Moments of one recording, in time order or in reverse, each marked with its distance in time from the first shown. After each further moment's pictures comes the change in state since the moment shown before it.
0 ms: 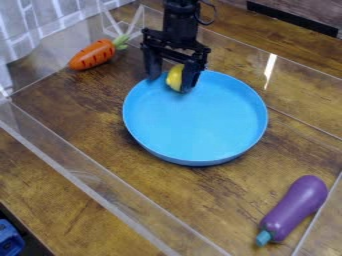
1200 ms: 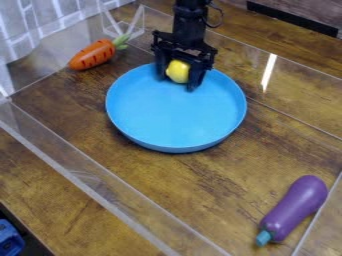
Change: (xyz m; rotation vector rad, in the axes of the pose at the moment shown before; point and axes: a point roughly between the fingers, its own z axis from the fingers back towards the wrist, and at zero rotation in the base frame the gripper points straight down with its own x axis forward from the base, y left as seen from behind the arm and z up) arm 0.028 0.003 -0.010 0.002 -0.015 0.007
